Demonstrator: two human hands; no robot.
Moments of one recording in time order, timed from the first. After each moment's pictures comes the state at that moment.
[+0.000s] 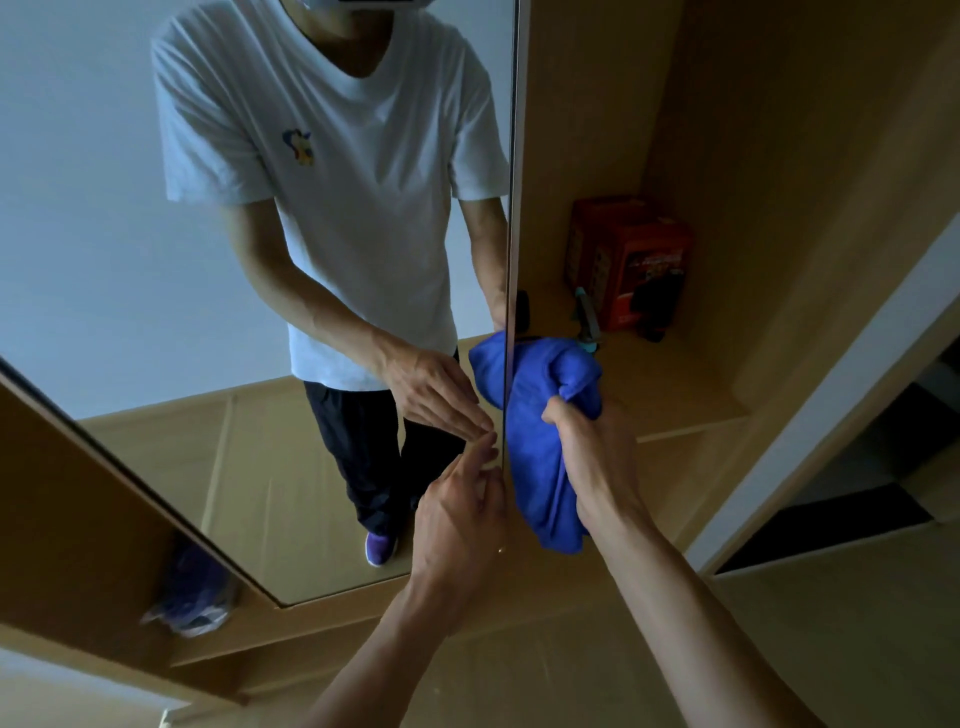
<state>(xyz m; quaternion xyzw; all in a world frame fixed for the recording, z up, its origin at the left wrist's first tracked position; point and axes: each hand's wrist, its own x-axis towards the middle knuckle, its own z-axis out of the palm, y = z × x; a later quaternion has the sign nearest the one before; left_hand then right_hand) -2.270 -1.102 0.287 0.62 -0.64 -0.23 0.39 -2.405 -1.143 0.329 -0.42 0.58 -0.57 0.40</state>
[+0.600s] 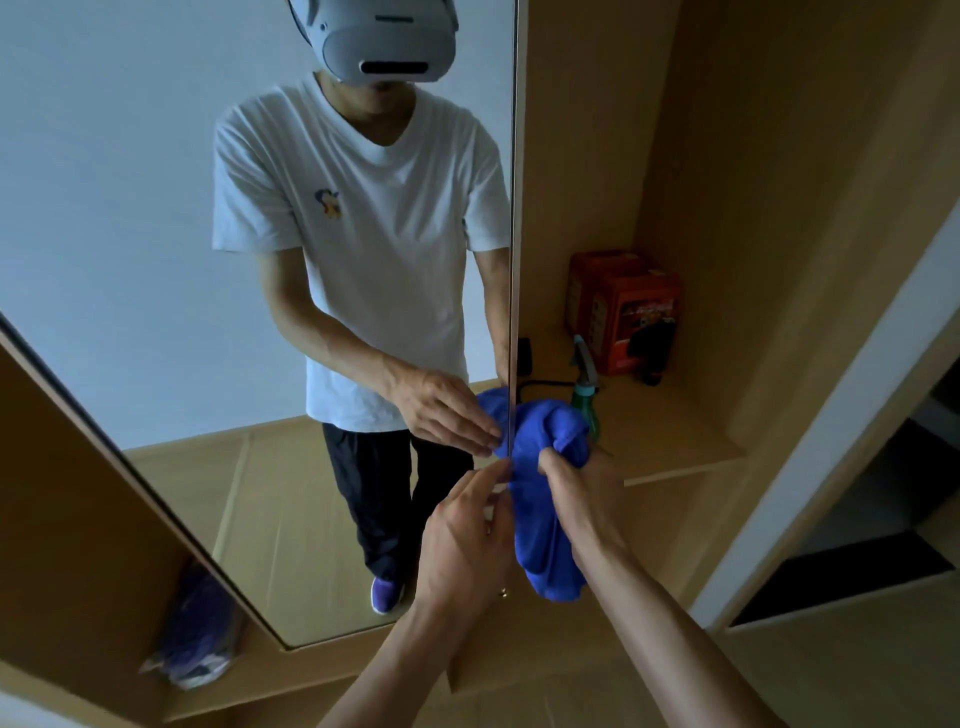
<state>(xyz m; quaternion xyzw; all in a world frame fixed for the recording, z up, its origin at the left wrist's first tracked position) -2.269 -1.096 0.314 0.57 -0.66 -0.22 0.44 -2.398 -1.140 0.321 -0.41 0.66 -0.52 0.36</state>
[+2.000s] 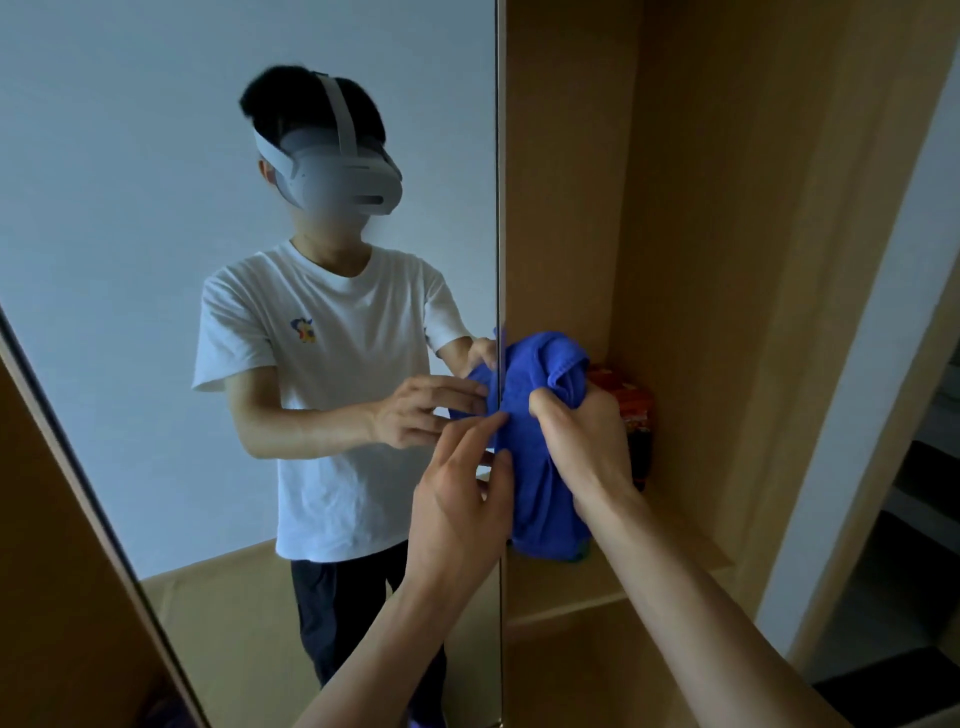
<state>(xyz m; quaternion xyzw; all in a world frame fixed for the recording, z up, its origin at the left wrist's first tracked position) -2.271 -1.118 0.459 0.44 -0.69 -0.14 0.55 -2.398 -1.155 0.502 -0.51 0.55 -0.60 0.28</state>
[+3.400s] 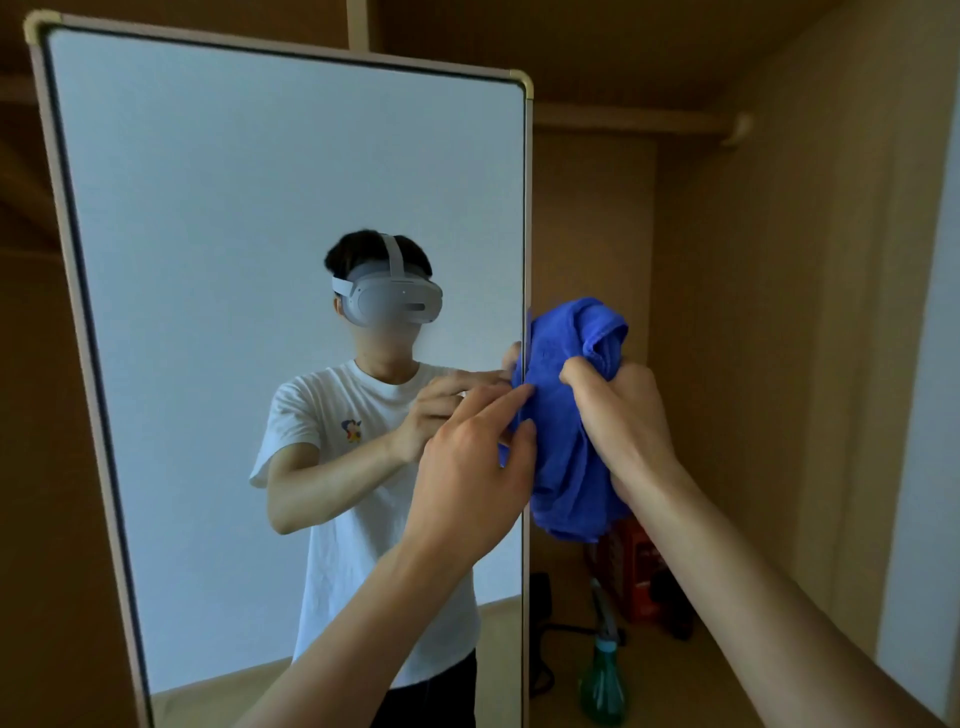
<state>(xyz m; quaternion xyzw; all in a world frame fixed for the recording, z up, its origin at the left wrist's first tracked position) -2.266 -1.137 0.595 0.40 -0.73 0.04 0.56 -2.405 -1.163 0.639 -0.57 0.43 -0.66 0.22</state>
